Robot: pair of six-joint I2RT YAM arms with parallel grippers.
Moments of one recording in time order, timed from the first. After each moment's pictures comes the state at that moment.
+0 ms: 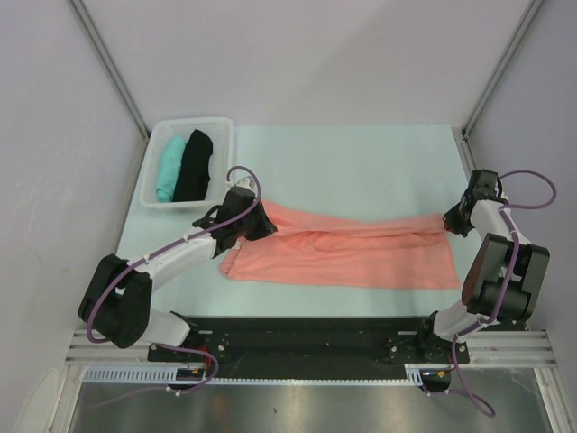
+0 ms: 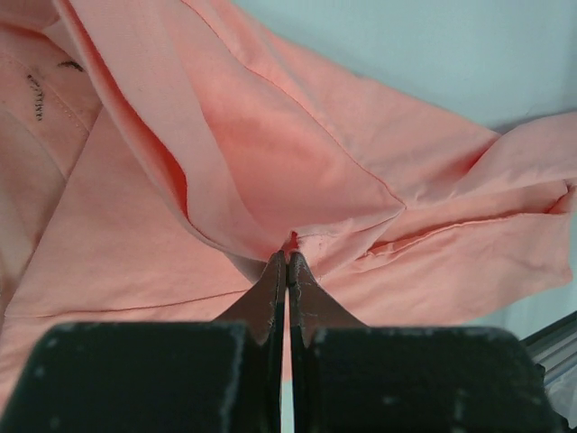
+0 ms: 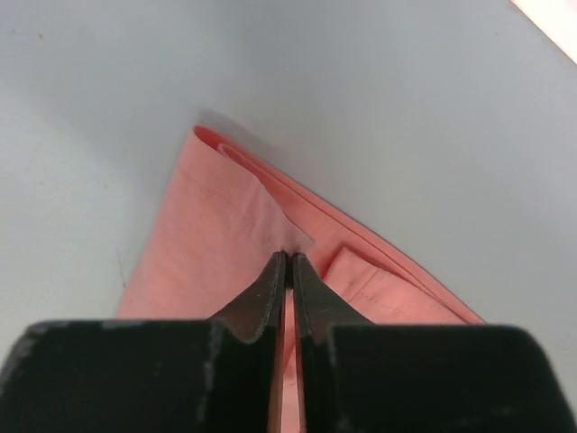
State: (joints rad) left arm -0.54 1.39 0.80 -0.14 0.03 -0.75; right arm -0.33 1.54 1.00 -0.51 0.10 0.59
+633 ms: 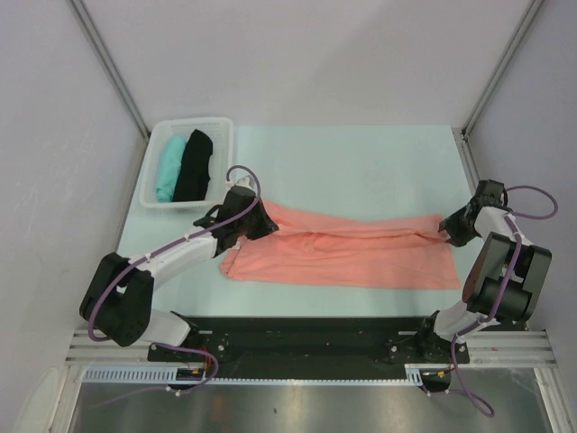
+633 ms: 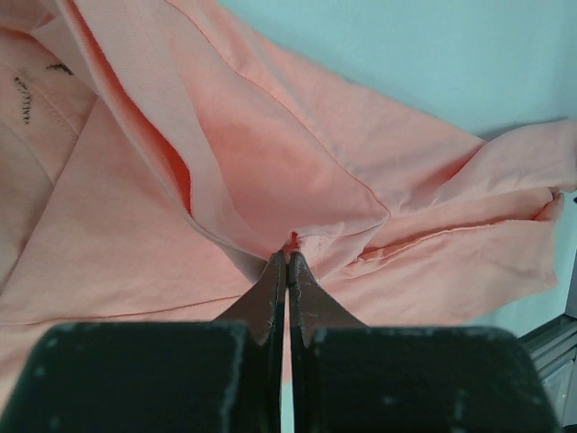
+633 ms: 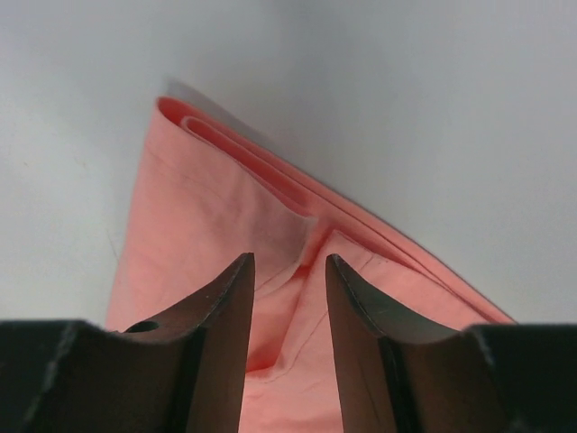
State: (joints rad) left arm -0.54 1.40 0.80 -0.12 0.04 -0.79; right arm -0.40 1.55 0.94 -0.49 -0.05 0.63
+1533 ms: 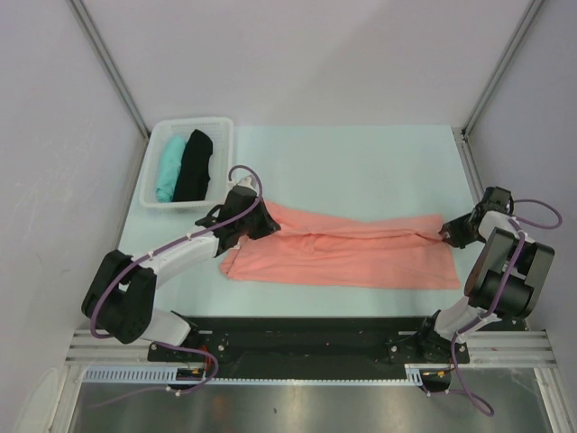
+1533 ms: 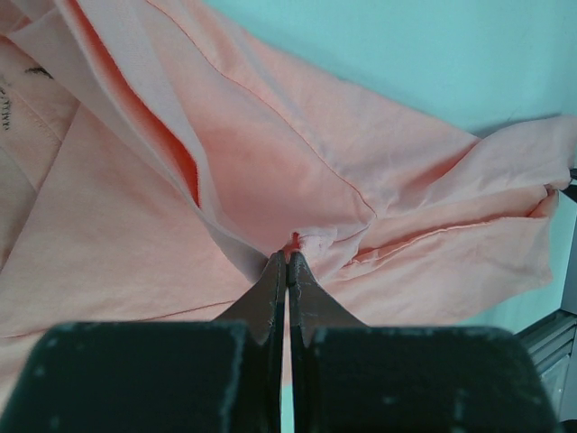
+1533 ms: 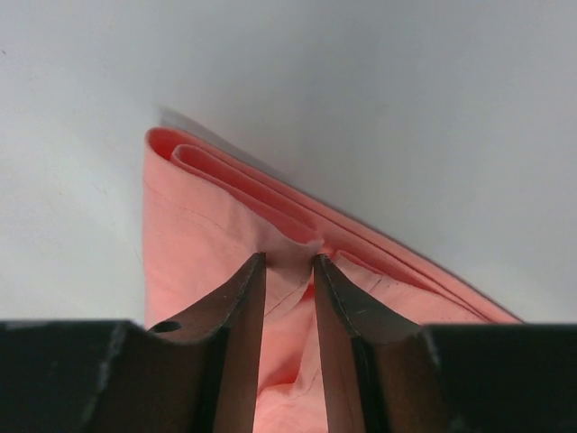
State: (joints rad) left arm -0.54 1.42 0.80 -0.09 0.06 -0.79; right arm -0.47 1.58 0.90 -0.41 -0.16 0.74
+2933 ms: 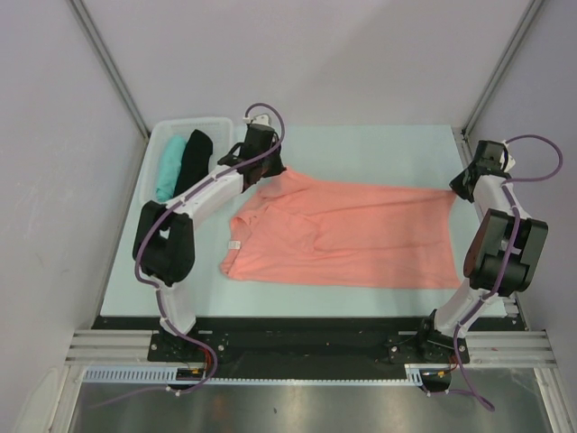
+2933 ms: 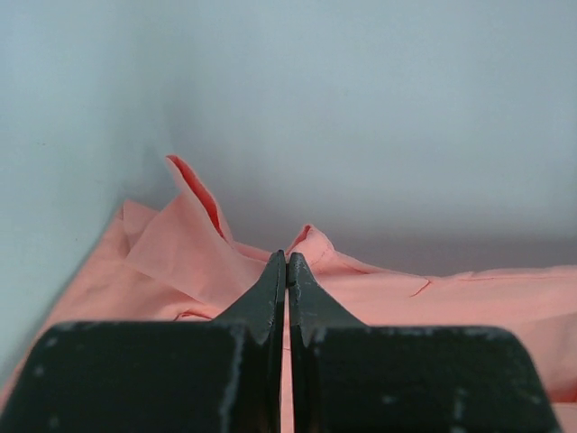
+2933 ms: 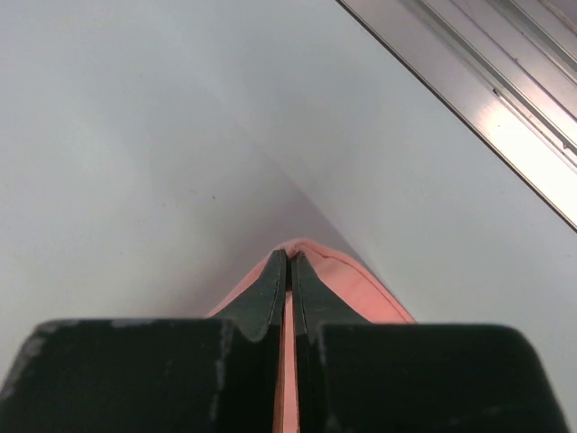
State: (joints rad) left arm -0.47 1.87 1.53 -0.28 -0.13 -0.54; right arm -0.32 1.75 1.29 -0.36 0.10 0.55
